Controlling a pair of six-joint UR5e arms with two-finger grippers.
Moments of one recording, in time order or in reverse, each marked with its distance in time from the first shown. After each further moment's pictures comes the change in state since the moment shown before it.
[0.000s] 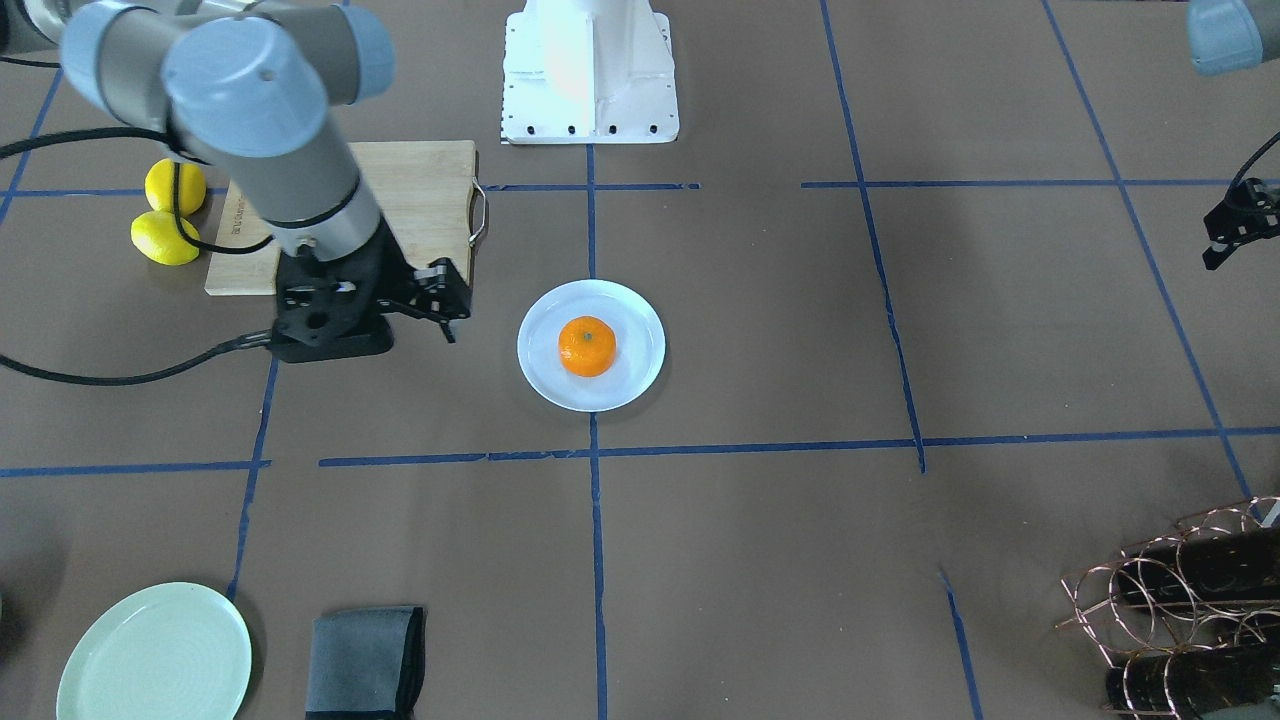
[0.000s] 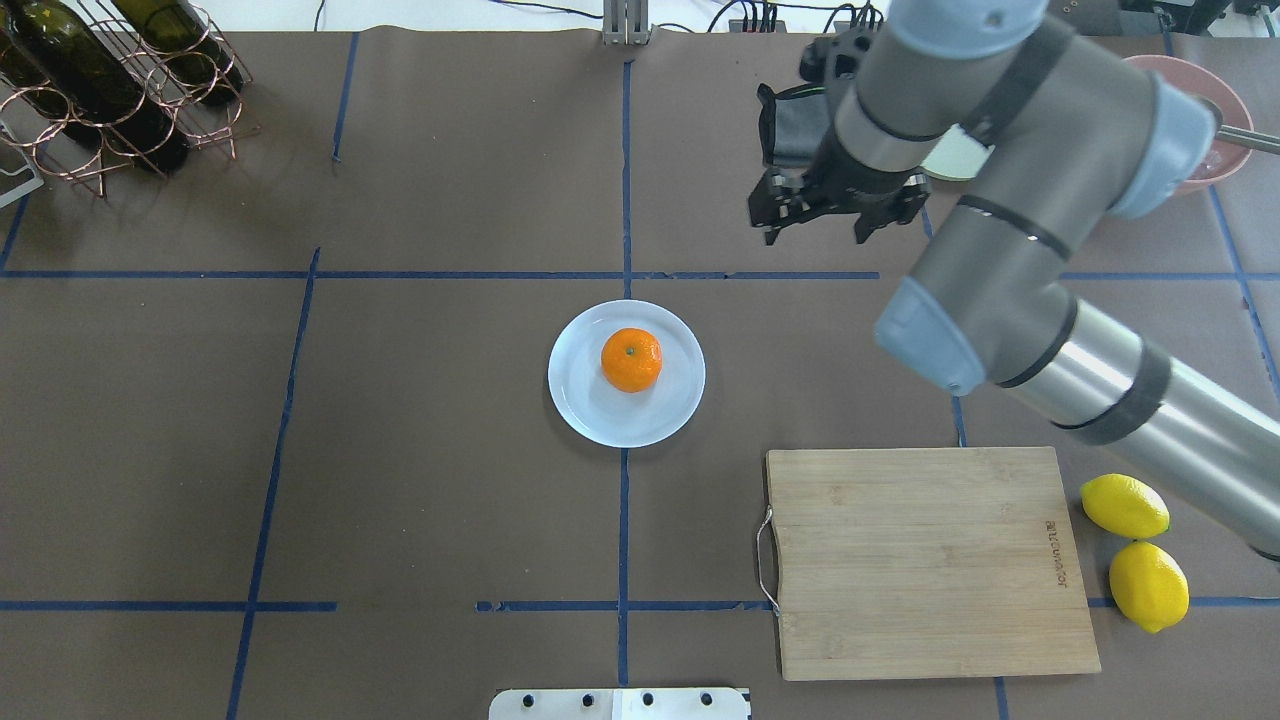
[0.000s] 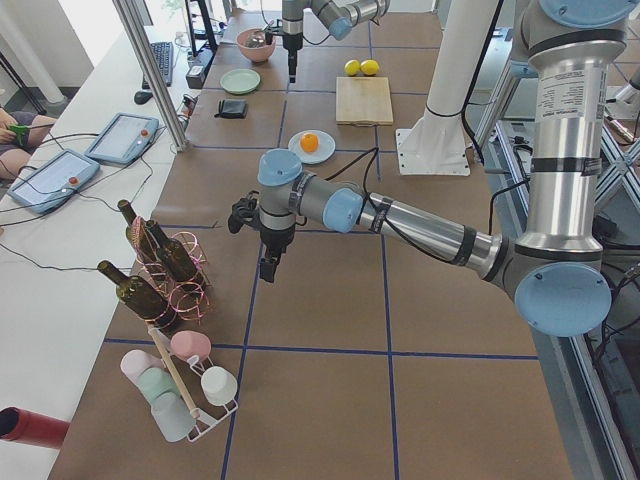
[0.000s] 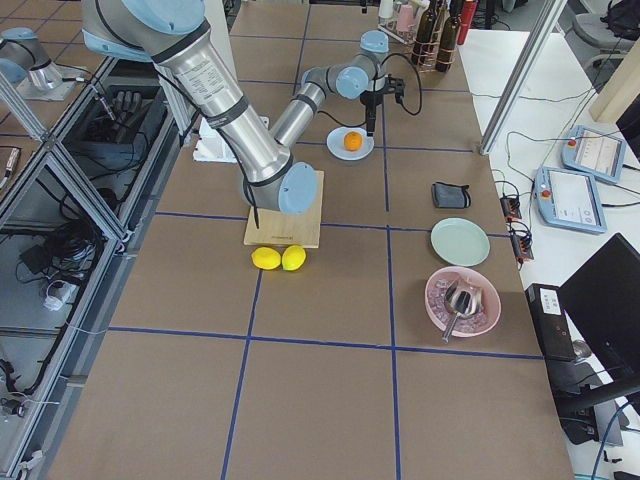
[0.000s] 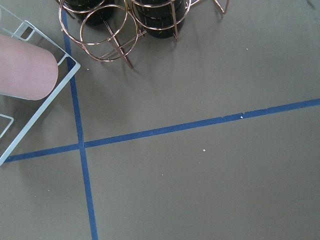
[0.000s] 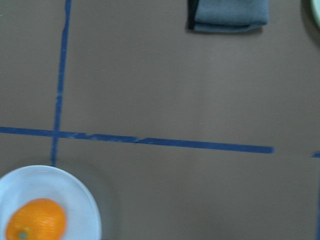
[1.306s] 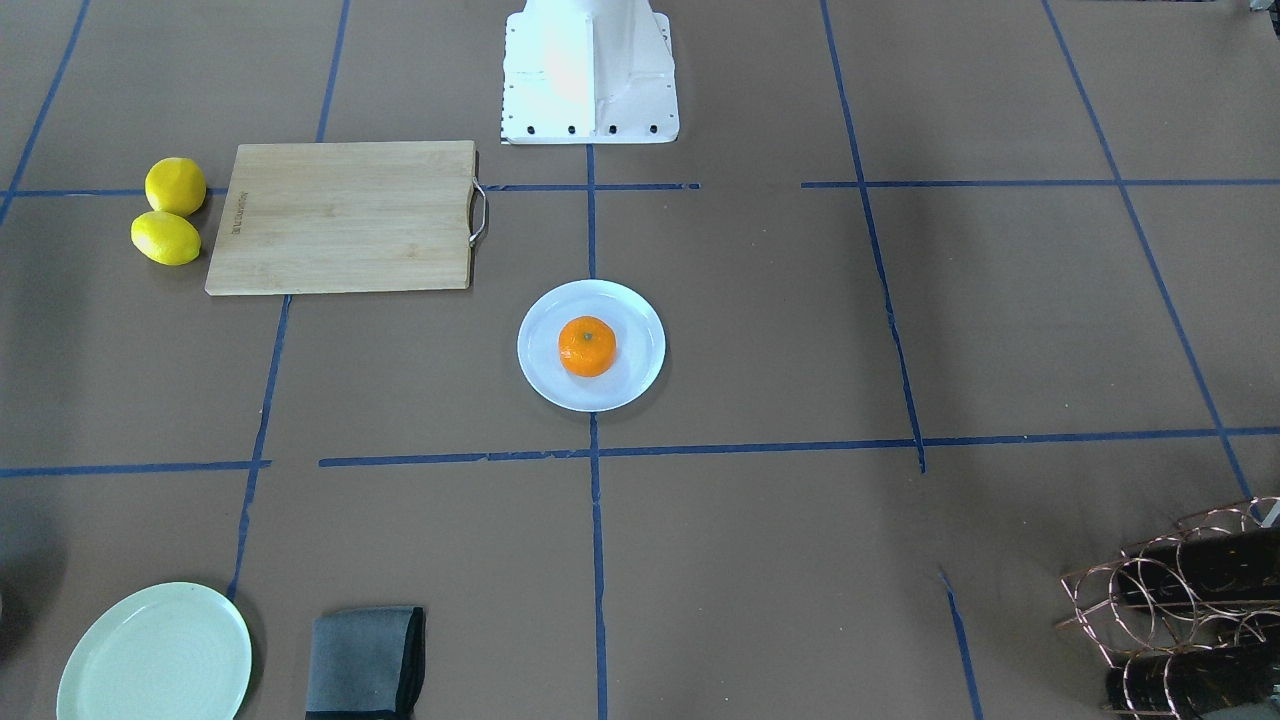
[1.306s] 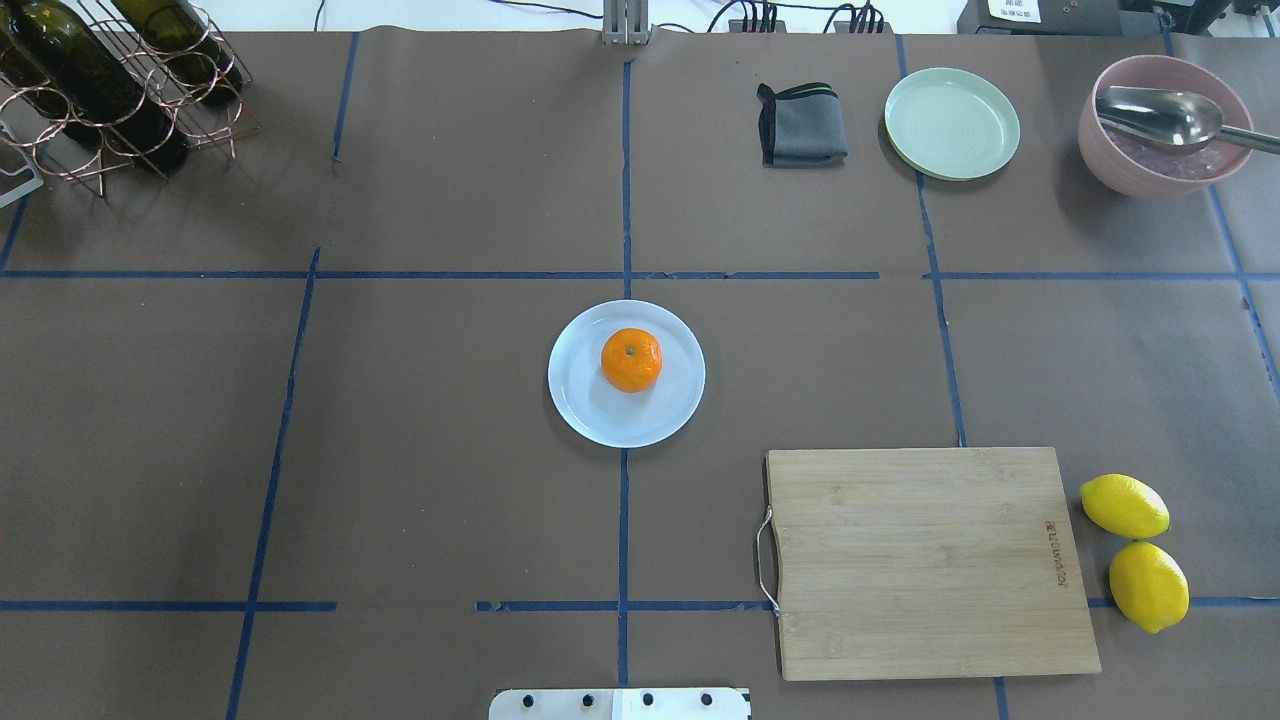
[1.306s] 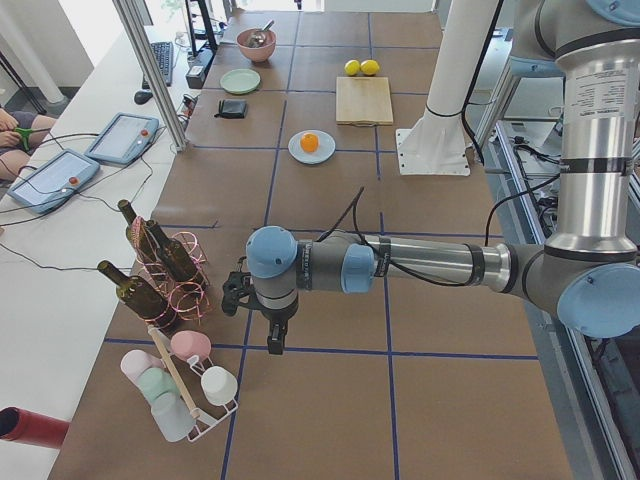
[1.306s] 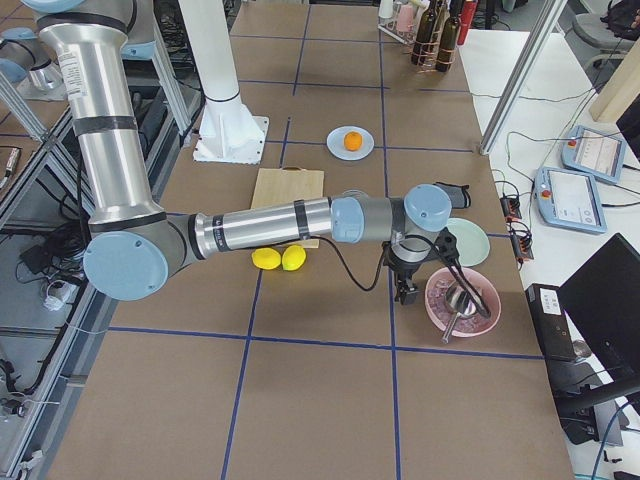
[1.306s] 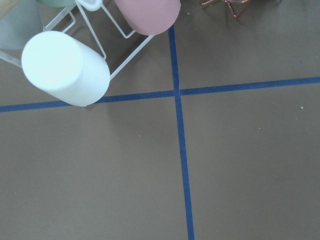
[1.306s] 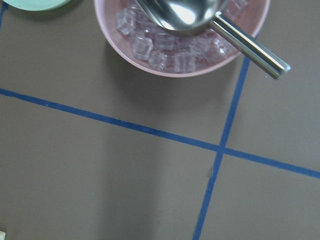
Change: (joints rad) left arm -0.245 0.024 0.204 0.072 -0.144 0.194; right arm 0.657 -0.431 -0.215 -0.016 0.281 -1.028
